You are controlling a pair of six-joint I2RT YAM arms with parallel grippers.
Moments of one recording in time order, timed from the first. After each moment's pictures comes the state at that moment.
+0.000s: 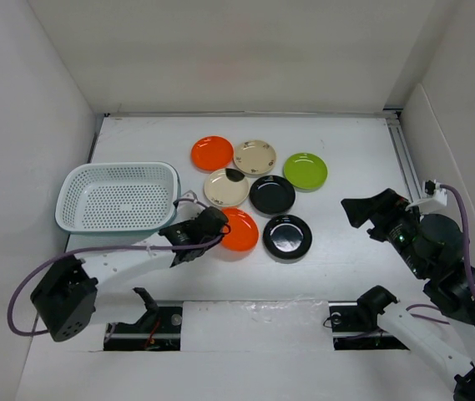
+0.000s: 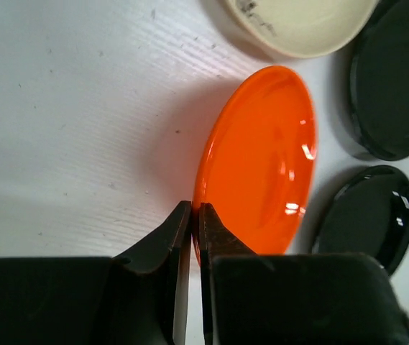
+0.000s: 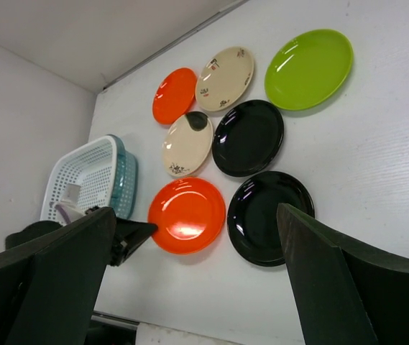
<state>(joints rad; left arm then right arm) -0.86 1.23 0.61 -0.35 -0.49 -1.26 0.55 0.46 1.02 -0.79 0.29 0.77</state>
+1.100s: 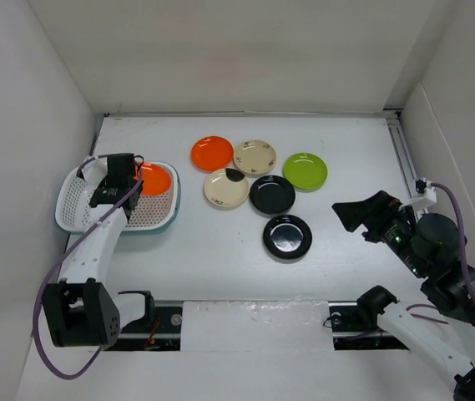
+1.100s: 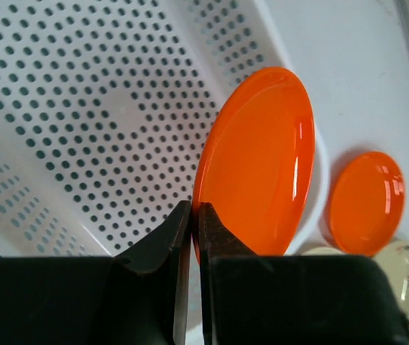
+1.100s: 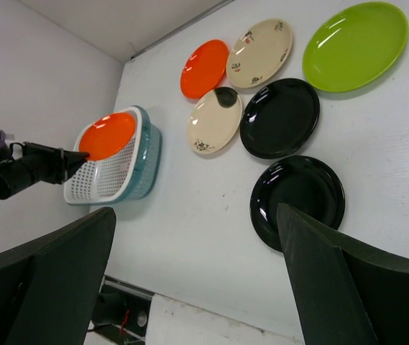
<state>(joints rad) 0.00 1.17 0.94 -0.54 -0.43 -0.99 0.55 0.46 1.00 -0.75 0.17 0.77</state>
